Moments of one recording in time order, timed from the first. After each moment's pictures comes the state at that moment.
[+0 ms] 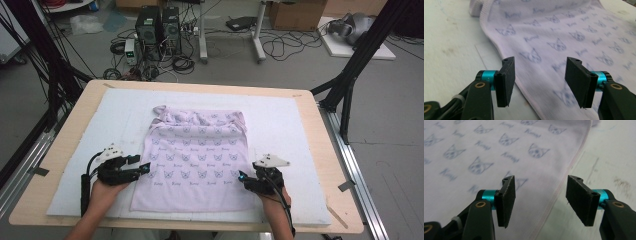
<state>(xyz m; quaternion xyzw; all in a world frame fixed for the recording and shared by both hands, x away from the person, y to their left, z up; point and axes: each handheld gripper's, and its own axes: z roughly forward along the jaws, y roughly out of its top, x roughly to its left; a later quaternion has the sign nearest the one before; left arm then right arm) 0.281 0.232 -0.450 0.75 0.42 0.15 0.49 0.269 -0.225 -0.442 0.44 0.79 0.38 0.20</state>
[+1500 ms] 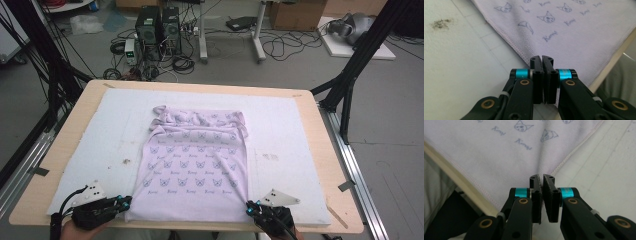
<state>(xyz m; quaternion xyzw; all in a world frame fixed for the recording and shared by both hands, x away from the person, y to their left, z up) 0.184 0.255 -0.446 0.80 0.39 0.11 0.45 0.174 -0.228 -0.436 0.42 0.82 0.36 0.15</state>
